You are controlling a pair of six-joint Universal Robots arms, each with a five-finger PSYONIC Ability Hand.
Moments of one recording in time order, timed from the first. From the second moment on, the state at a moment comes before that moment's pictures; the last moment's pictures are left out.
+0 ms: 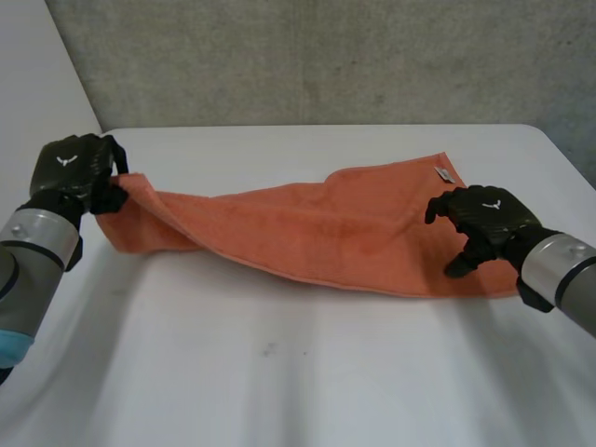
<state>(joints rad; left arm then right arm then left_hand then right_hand) 4.60 -1.77 -1.81 3.63 -1.41 3.23 1.68 -1.31 1.71 -0.08 1.09 2.84 1.10 1.20 1.19 1.20 0.96 0.47 0.54 0.53 0.53 0.36</state>
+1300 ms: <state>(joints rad) 4.63 -1.79 -1.80 3.64 -1.40 3.23 1.52 -0.93 1.48 -0.02 1.09 2.44 1.10 1.20 1.19 1.20 0.96 0.60 0.70 0.70 0.70 0.49</state>
